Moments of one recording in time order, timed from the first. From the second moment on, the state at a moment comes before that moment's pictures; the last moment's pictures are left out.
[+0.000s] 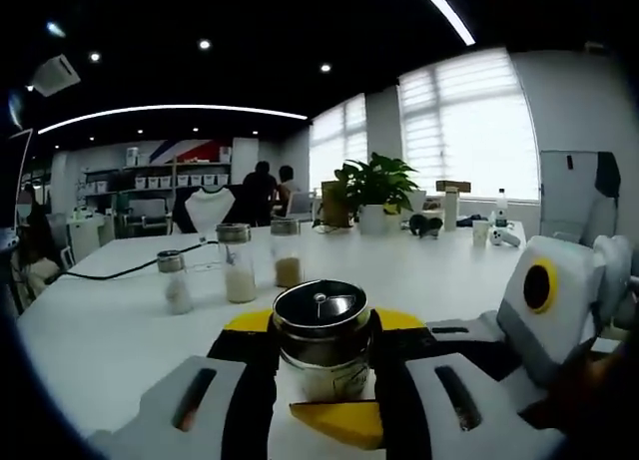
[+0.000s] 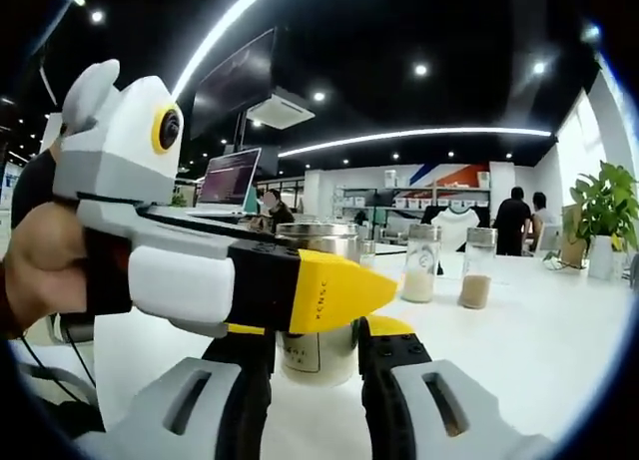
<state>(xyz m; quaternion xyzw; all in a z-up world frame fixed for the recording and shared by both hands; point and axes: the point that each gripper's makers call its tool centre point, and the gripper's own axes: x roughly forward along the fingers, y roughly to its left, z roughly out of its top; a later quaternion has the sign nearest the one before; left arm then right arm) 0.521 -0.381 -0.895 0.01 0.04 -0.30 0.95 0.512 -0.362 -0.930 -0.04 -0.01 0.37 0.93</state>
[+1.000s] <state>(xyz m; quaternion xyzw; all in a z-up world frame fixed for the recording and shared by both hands) 0.542 -0.286 -0.891 0.03 0.01 -0.24 0.97 0.509 -0.365 -0.939 -0.02 0.02 0.38 0.92</state>
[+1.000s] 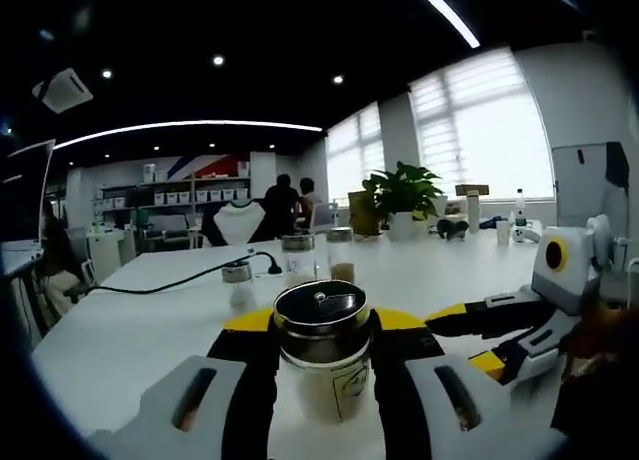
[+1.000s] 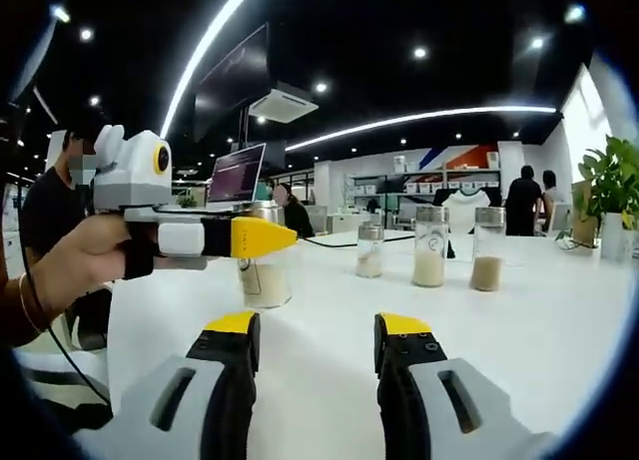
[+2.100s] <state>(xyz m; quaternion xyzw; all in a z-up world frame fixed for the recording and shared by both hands) 0.562 -0.235 -0.920 0.04 0.03 -0.22 0.97 0.510 -0.366 -0.937 -0.03 0.03 0.37 0.93</state>
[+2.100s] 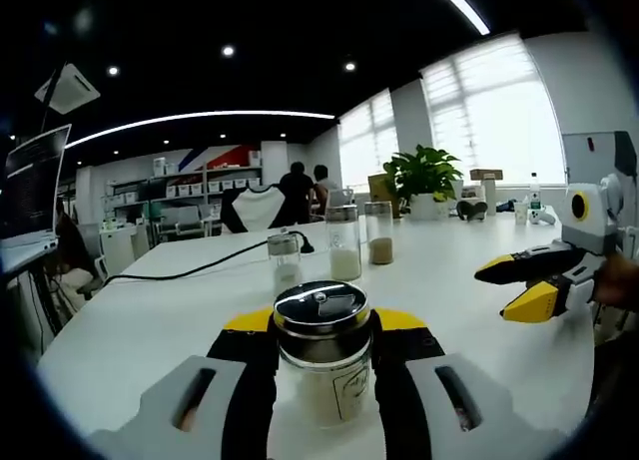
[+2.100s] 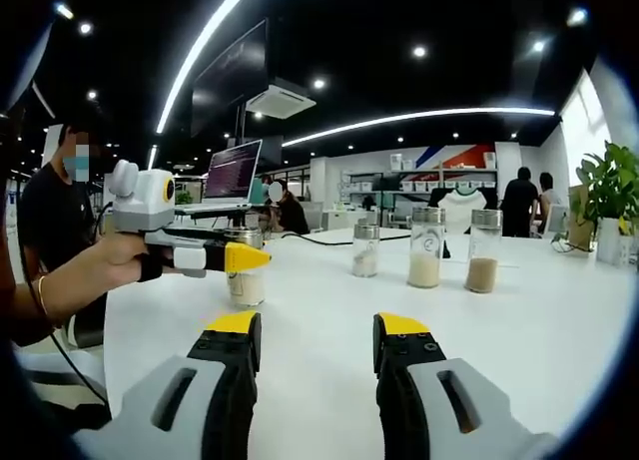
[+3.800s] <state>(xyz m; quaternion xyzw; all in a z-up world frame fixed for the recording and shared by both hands) 0.559 -0.226 -0.924 0.04 0.04 -0.21 0.98 0.511 -0.368 -0.941 -0.01 0.04 0.37 0.93</state>
